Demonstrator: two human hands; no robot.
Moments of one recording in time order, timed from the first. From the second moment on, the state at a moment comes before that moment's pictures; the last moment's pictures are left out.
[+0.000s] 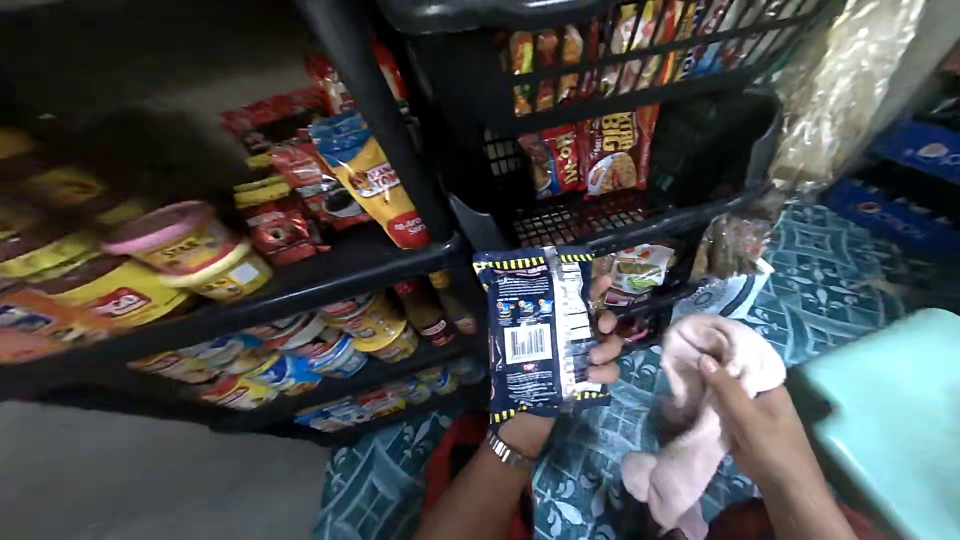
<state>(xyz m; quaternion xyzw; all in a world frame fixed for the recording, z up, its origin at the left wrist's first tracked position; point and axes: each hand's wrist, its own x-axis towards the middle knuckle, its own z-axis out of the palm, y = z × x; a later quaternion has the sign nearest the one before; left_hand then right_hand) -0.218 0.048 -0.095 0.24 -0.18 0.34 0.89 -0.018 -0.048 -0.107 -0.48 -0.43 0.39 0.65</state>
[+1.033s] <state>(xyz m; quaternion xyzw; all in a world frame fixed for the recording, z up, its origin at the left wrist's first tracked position) -0.208 0.051 -0.148 0.22 -0.20 0.39 0.87 -0.019 -0.047 -0.111 -0.50 -0.44 0.38 0.64</state>
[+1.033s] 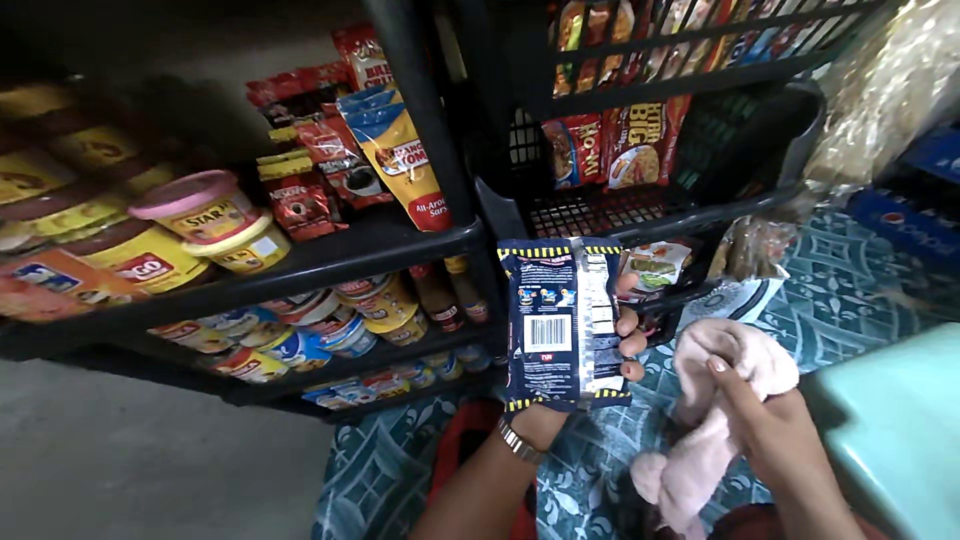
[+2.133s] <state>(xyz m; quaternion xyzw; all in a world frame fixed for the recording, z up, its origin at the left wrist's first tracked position) -0.213 0.023 -0.088 0.29 -0.03 0.40 0.87 -0.021 -0.049 -0.113 -0.51 -0.46 0.34 0.64</state>
